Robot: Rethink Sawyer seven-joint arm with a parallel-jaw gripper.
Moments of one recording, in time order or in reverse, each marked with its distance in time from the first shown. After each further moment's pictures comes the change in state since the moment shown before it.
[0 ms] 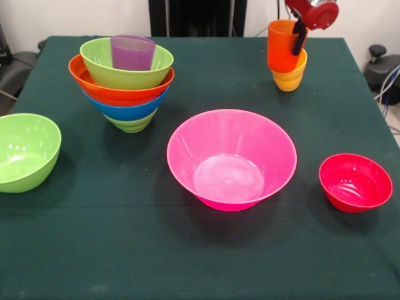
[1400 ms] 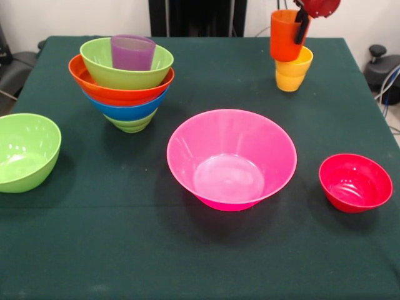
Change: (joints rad) arm 0.011 -0.054 0.003 0.060 0.000 -0.003 0.000
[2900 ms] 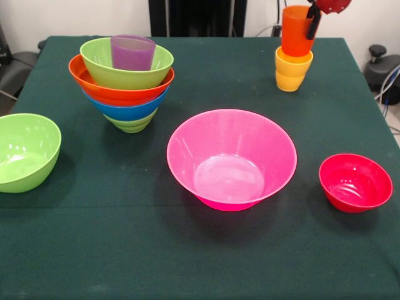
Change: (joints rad) arm 0.055 -0.003 0.008 0.021 0.029 0.000 0.000
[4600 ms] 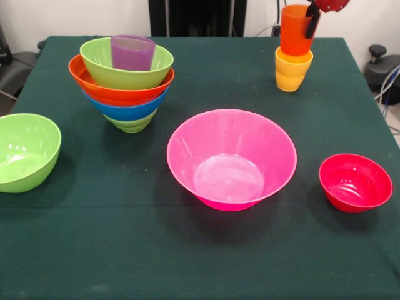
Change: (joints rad) arm 0.007 0.000 -0.017 0.000 0.018 0.000 0.000
